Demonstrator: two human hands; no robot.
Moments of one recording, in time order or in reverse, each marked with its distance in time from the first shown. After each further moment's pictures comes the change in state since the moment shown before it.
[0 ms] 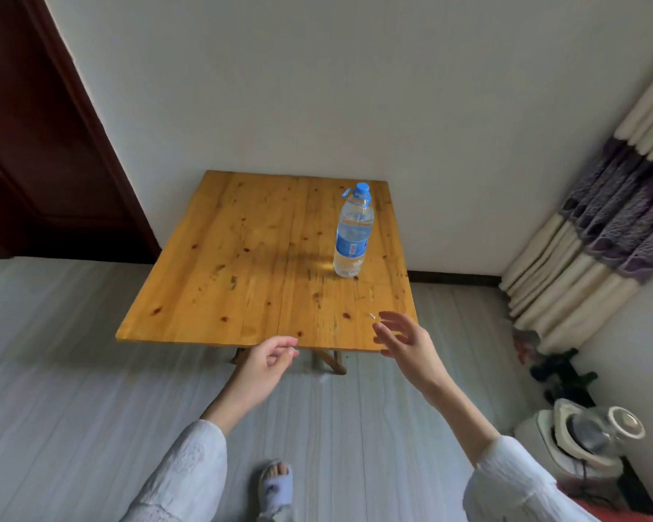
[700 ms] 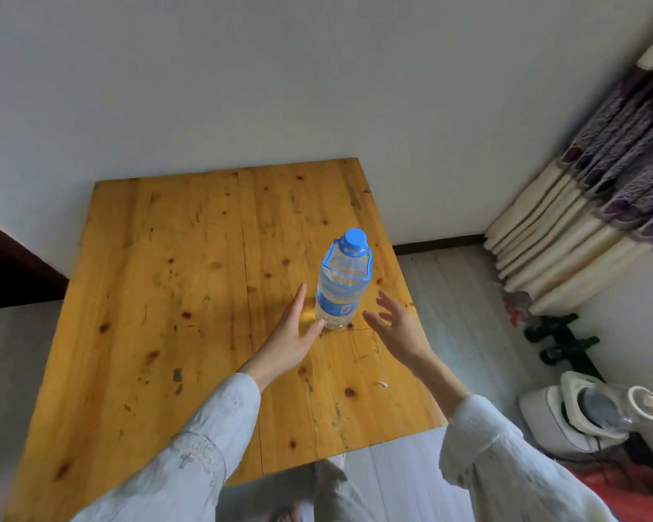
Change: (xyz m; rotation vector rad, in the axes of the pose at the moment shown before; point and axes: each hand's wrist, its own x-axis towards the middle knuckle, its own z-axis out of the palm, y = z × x) left_hand 0.358 0.014 0.009 0.110 -0.360 0.002; right_hand 0.309 0.034 0.022 -0.129 0.115 0.244
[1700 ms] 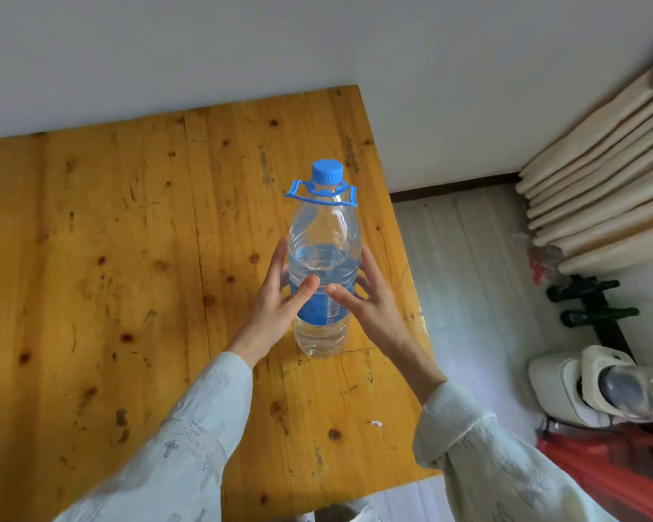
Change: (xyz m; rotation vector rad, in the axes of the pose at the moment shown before) left_hand 0.161 0.012 0.006 -0.281 0.069 -0.075; right_hand 0.150 0.004 0.003 0.427 -0.192 -0.021
